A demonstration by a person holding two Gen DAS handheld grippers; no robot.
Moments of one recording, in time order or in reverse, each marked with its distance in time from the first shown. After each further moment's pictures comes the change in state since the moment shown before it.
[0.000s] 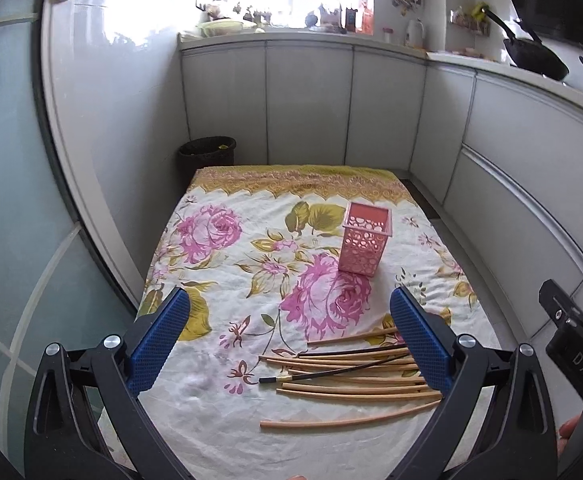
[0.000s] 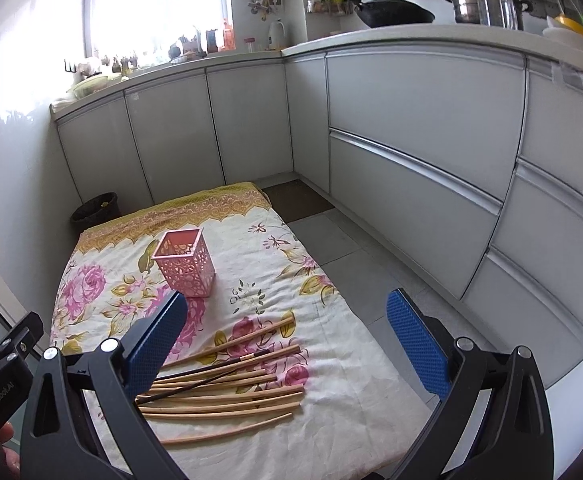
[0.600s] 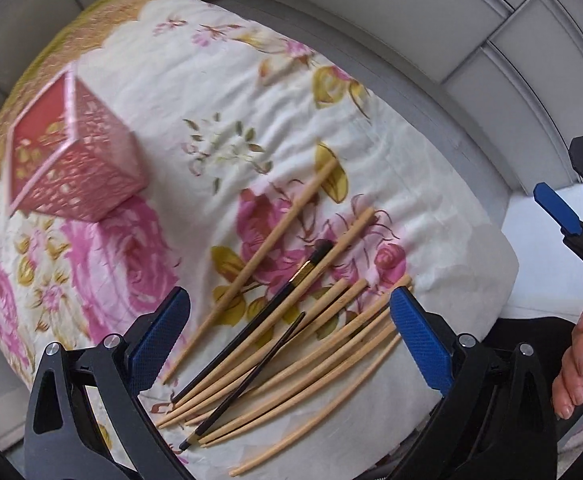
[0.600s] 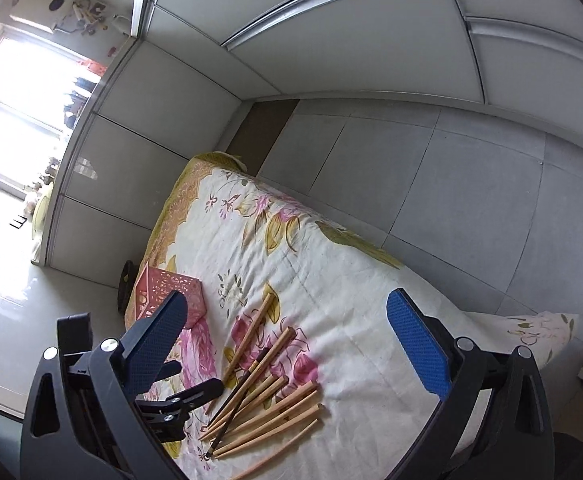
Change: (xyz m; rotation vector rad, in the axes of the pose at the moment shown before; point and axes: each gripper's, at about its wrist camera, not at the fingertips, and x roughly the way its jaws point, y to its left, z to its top) left arm 0.211 -0.179 -0.014 0.711 0.795 -0.510; right arm 0.127 -0.145 -0.033 0.713 0.316 0.196
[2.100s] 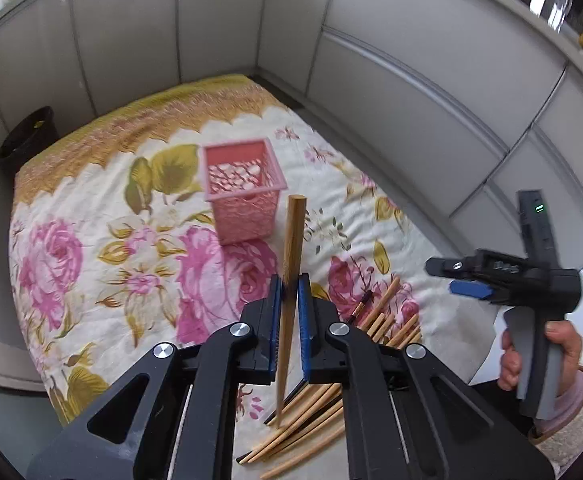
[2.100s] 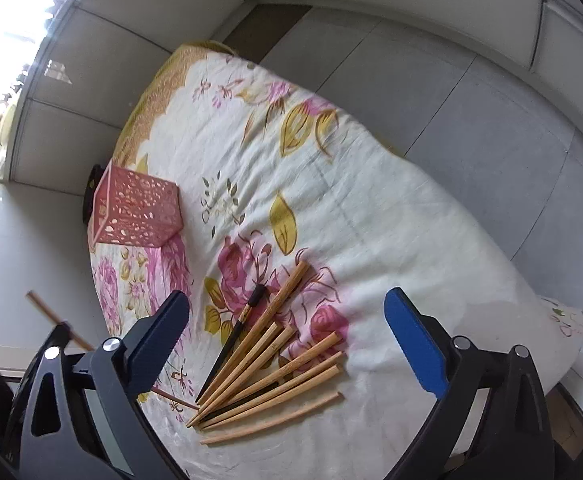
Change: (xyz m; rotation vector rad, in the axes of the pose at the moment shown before) left arm -0.126 0.078 -0.113 -0.262 -0.558 0.031; right arm 0.089 0.046 -0.026 -0.146 0.372 -0.120
